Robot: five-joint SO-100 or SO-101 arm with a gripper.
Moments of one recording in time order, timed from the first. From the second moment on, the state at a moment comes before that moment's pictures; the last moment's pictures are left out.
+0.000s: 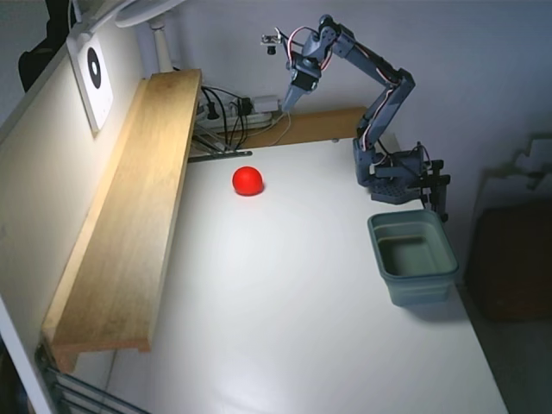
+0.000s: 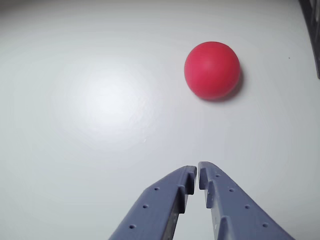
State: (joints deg) arm 30.0 123.5 77.3 99.8 -90.1
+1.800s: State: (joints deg) arm 30.0 131.1 94.0 99.2 -90.2
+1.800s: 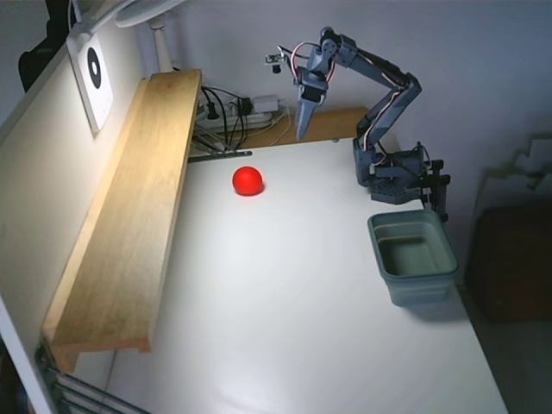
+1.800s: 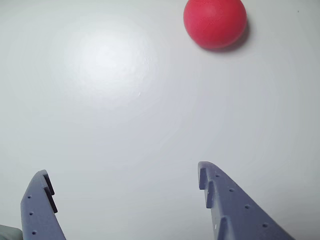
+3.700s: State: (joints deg) arm 41.9 109.2 95.4 77.0 -90.1
